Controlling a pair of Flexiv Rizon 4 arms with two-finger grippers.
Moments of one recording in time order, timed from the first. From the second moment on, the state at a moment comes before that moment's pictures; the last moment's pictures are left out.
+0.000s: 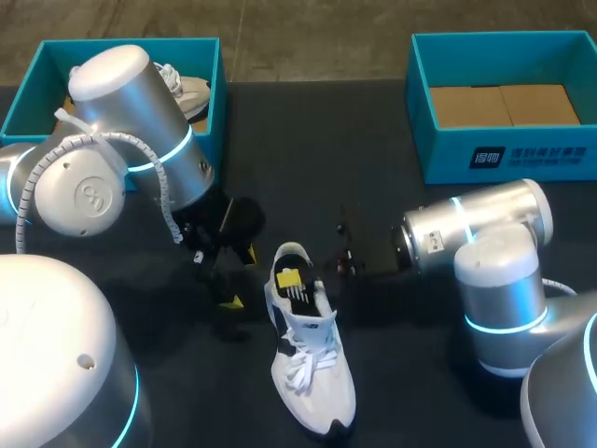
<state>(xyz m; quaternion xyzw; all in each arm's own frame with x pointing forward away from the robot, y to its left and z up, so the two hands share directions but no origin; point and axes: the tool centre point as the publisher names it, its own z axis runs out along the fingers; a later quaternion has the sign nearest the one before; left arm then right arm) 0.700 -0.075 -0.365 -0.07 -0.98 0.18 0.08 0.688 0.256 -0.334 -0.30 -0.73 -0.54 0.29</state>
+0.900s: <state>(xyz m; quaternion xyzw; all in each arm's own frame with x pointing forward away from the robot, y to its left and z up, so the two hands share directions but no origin) 0.700 -0.075 -0.365 -0.07 -0.98 0.18 0.08 0.683 0.256 -0.350 -0.34 -0.72 -0.52 0.30</state>
